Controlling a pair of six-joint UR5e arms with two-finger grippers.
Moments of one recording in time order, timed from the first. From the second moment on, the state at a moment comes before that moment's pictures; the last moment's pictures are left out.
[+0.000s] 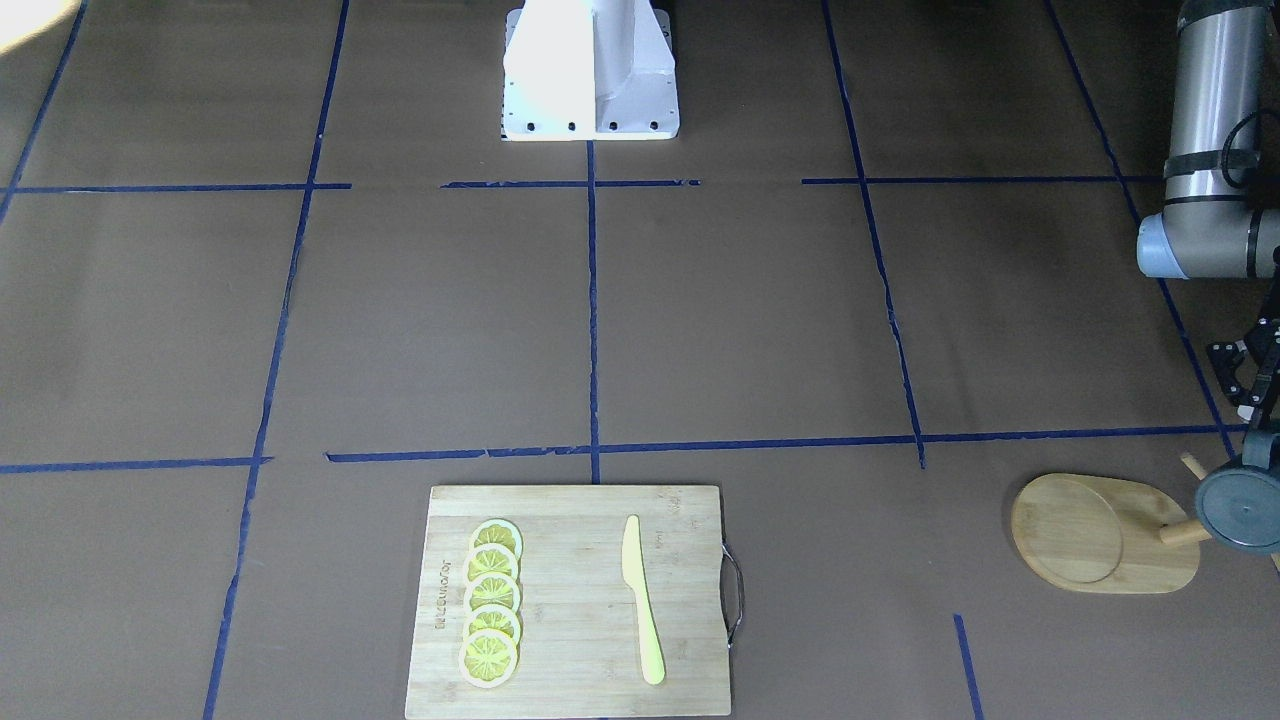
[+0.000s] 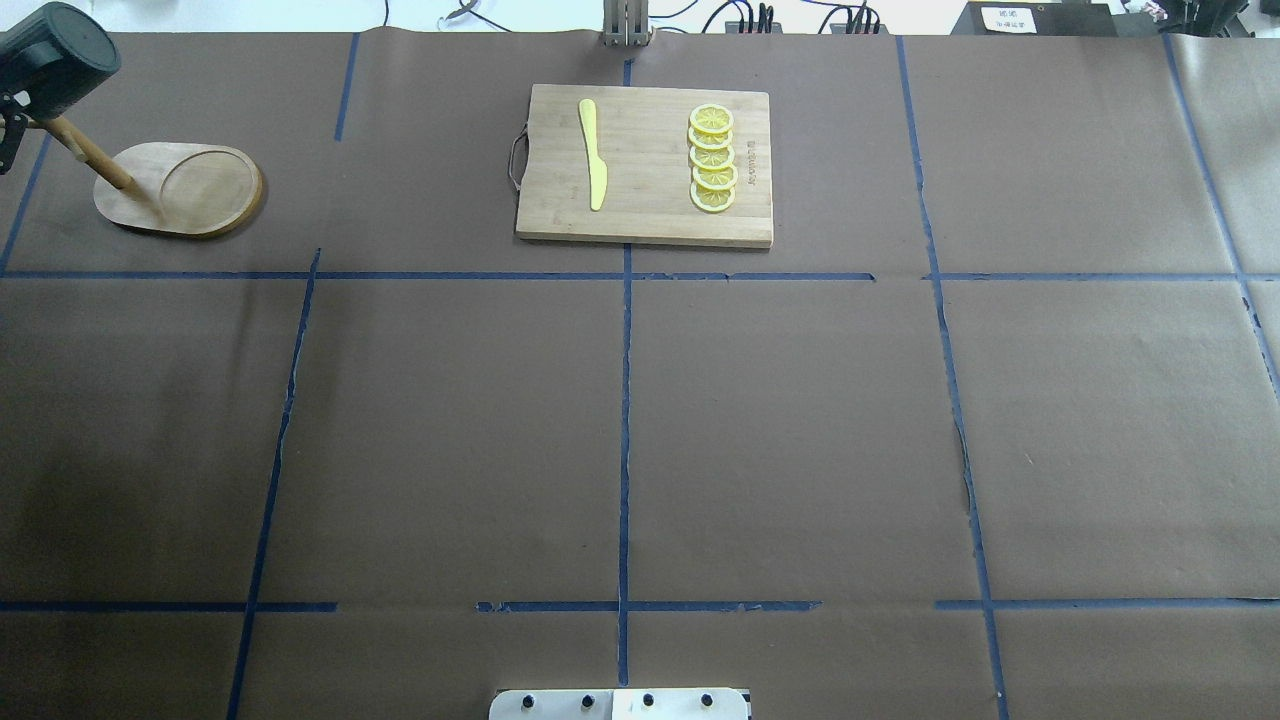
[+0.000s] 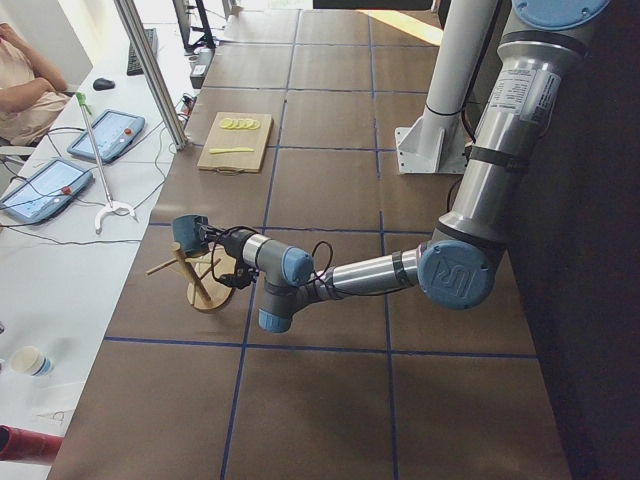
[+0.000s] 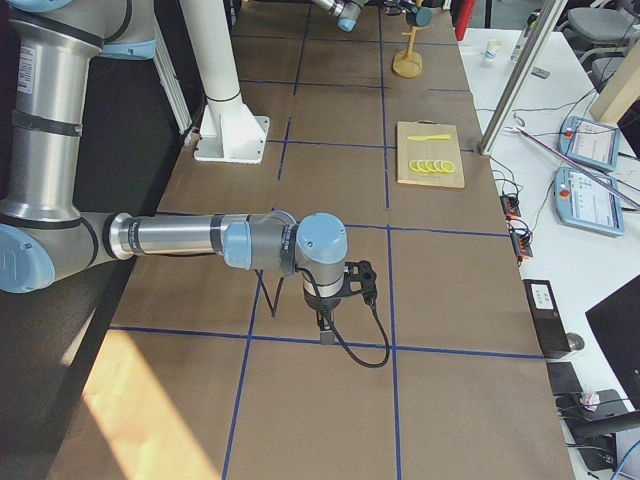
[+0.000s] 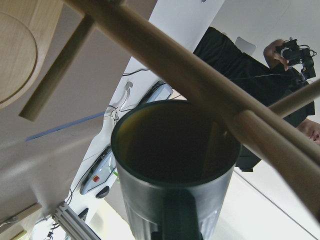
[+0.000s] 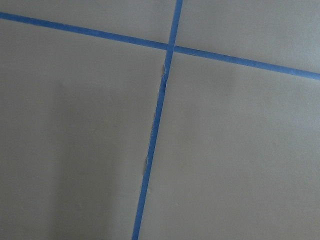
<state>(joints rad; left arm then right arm) -1.16 -1.83 -0.98 -3.66 -1.69 -2.96 1.61 -1.78 1.86 -1.66 2.30 -0.21</state>
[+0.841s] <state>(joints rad) -1.26 -1.67 -1.25 -3.66 -1.87 -2.84 1.61 -1.78 1.86 -1.66 2.30 -0.20</state>
